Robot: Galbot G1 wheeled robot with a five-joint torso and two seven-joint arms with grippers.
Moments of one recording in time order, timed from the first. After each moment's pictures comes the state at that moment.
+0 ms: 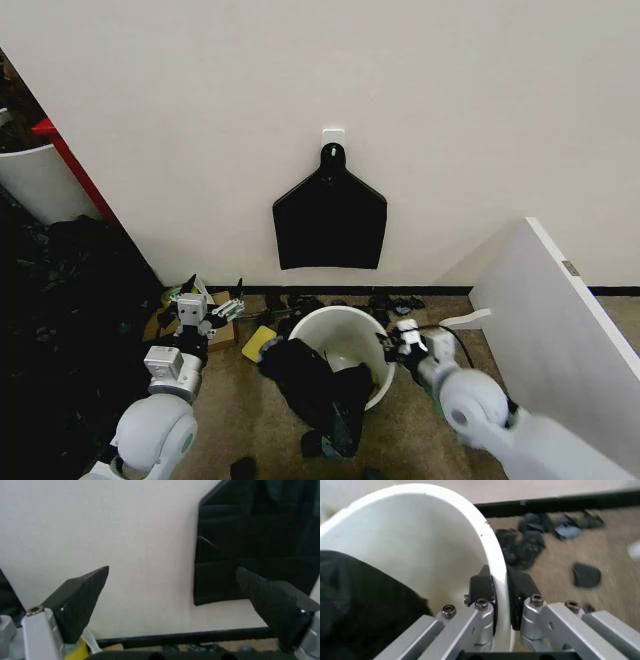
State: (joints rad) left arm 1.44 -1.10 -0.39 -2.12 -0.34 0.03 -0.26; right arm -1.22 0.81 0.00 2.03 1.04 -0.26 0.55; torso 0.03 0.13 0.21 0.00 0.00
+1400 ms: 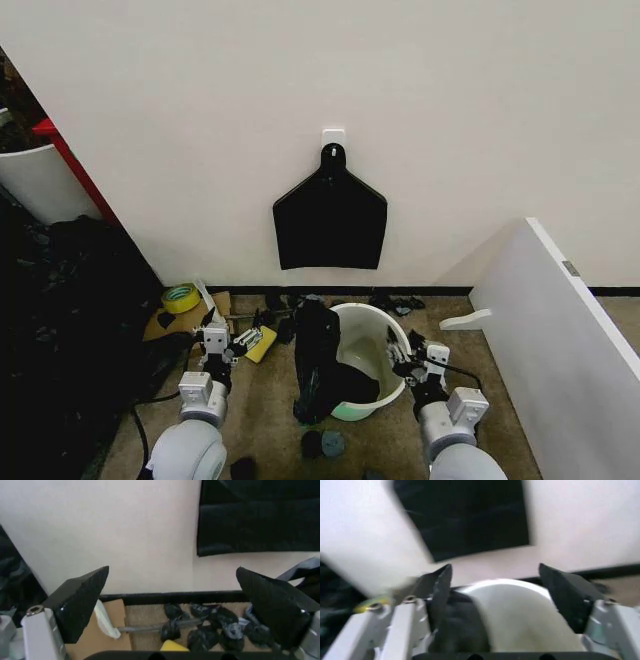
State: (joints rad) left arm 1.46 -1.16 -0.29 -2.02 -0.28 0.04 -0.34; right arm -1.46 0.96 0.01 2.23 0.62 0.01 0.60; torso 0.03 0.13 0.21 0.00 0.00
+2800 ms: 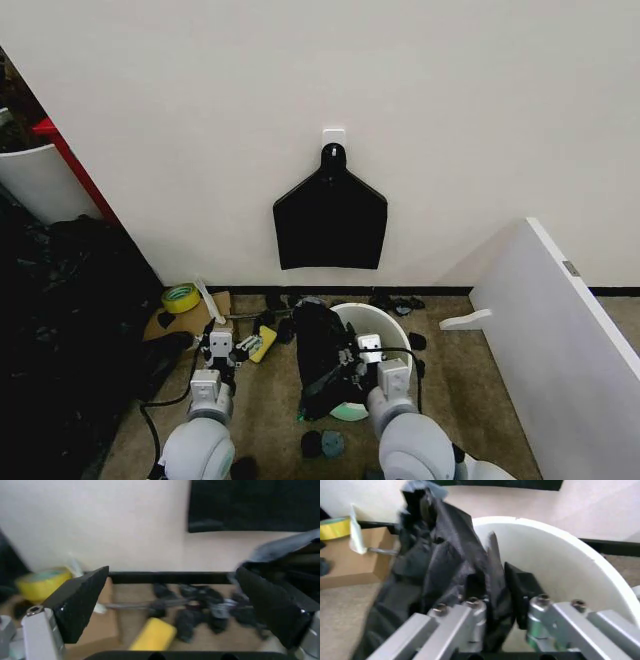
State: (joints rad) left arm 1.45 -1.19 -0.25 -1.99 -0.33 0.09 -0.33; right arm -1.20 1.01 -0.21 2.12 0.61 -0.36 0.72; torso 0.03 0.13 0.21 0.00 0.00
